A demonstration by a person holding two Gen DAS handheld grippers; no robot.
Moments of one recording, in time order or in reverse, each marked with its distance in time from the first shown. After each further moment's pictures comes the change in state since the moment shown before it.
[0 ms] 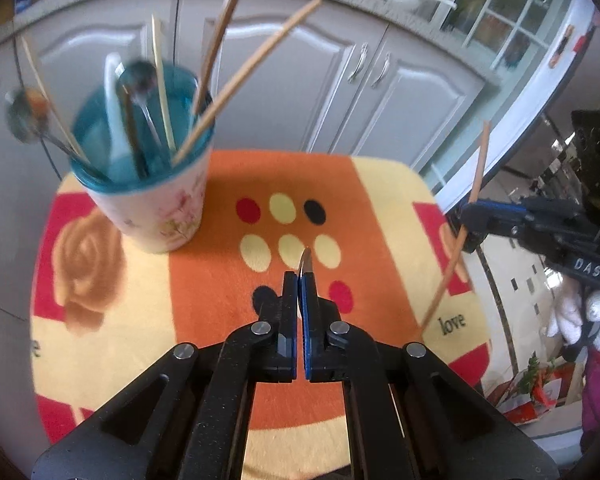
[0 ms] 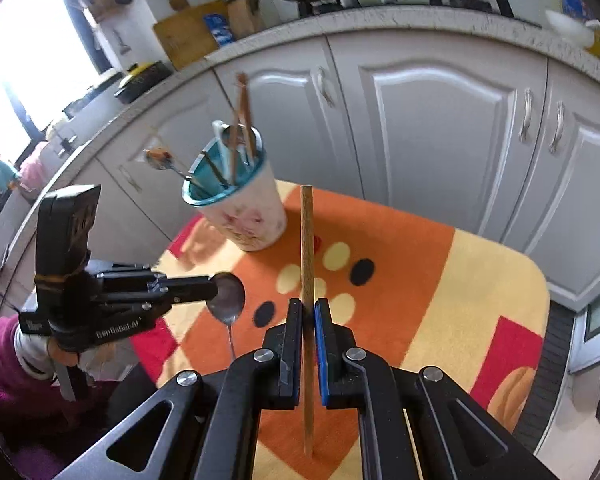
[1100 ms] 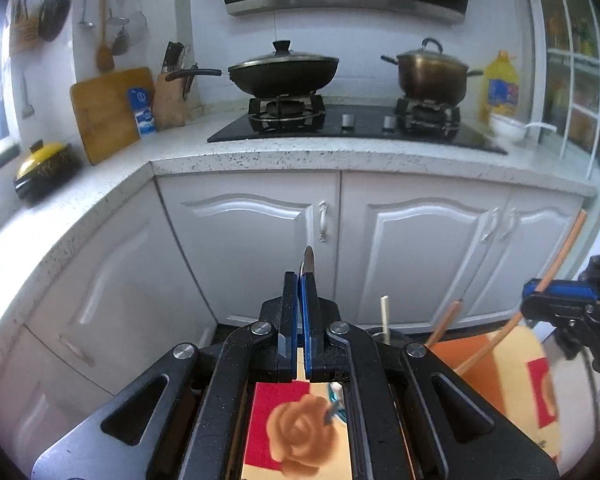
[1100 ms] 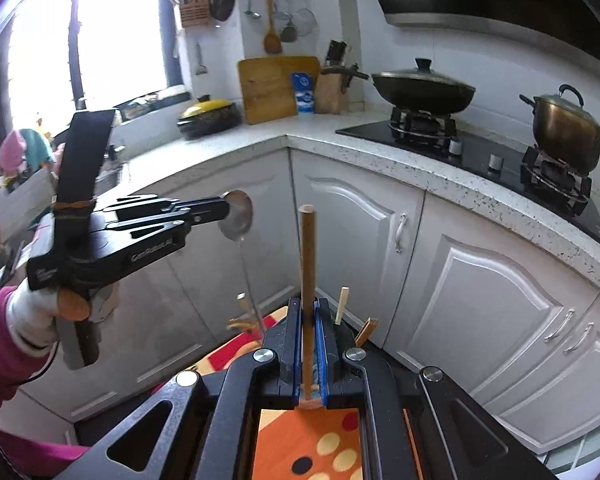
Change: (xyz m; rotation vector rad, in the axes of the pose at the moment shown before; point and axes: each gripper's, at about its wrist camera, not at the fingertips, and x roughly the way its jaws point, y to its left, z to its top) left arm -0.127 0.107 0.145 -0.003 -0.378 0.466; right arm 0.006 0.119 0.177 -0.289 -0.179 -0.014
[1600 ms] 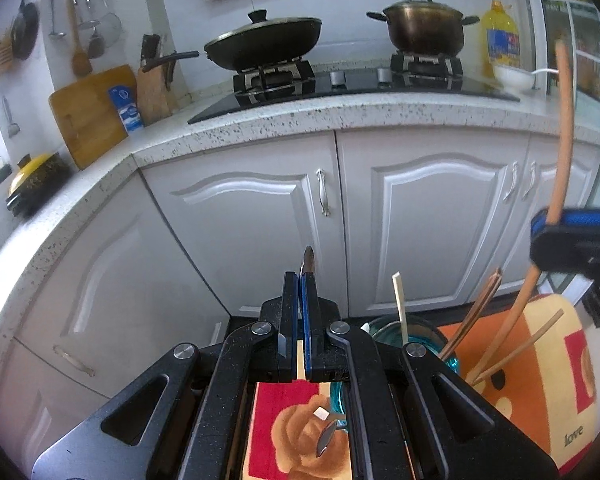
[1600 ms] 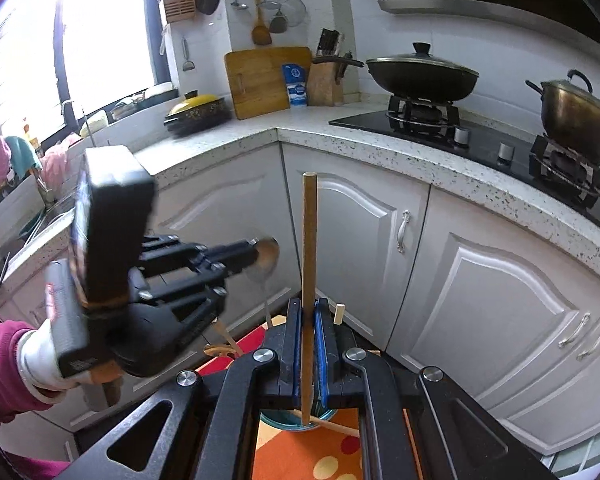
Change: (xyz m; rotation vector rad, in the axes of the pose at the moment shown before) left arm 0.056 -0.034 -0.021 0.104 0.071 0.052; right arm 0.032 -0.010 0.015 0.013 -0.002 0.026
